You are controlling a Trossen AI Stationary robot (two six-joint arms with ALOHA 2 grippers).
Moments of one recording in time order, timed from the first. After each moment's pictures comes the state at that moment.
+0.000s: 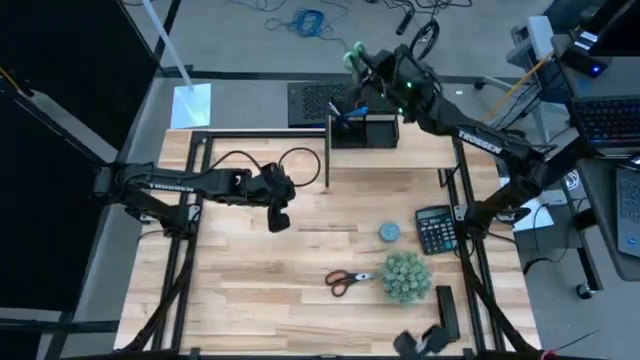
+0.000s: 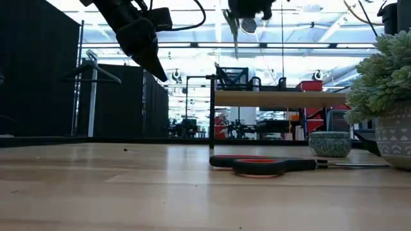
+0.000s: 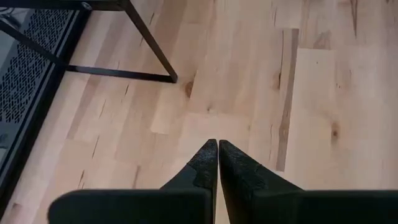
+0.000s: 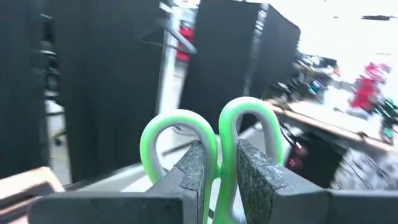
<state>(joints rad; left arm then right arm) 0.06 1.34 0.97 -0.53 -0.21 0.00 -0.59 1.54 1.51 0.06 0.34 -0.12</state>
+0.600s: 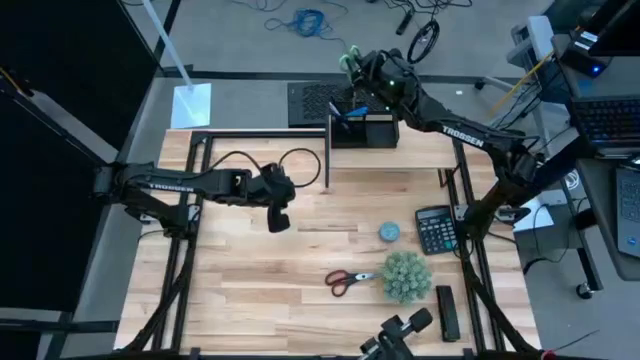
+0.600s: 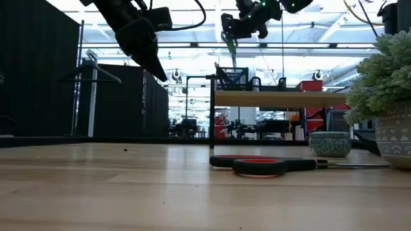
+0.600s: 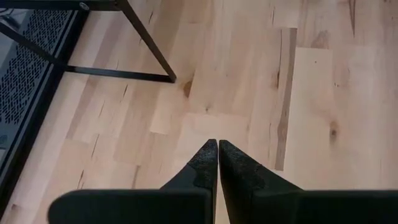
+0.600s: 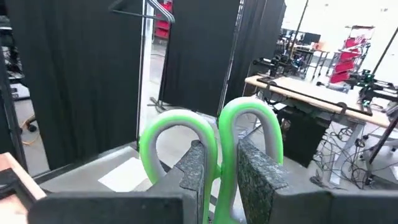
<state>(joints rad) 0.06 1.34 0.97 -0.53 -0.21 0.01 -0.61 1.65 1.51 0.09 0.38 -0.12</state>
